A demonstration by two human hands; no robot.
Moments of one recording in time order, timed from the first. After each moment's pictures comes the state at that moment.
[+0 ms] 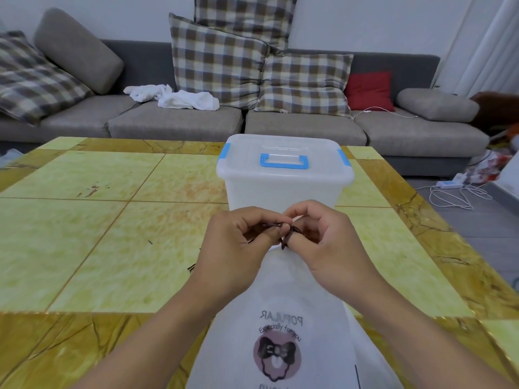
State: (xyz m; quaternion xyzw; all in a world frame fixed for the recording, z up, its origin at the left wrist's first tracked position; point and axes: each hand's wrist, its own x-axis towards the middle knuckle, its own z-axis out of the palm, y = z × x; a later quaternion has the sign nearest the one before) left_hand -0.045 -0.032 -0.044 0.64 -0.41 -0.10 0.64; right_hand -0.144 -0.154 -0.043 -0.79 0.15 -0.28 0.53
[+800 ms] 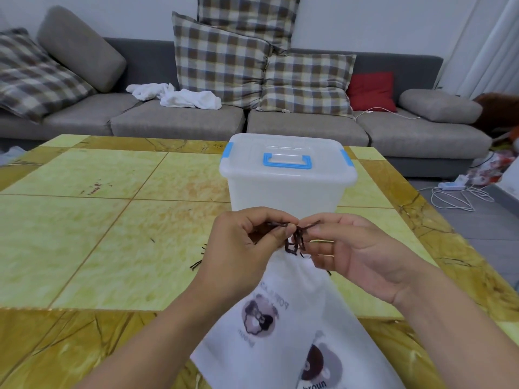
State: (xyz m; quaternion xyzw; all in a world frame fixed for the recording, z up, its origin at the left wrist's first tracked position) left_hand -0.048 -0.030 -0.042 0.64 -0.41 -0.10 0.64; right_hand -0.164 -0.178 -0.018 -0.59 0.19 -0.06 0.78
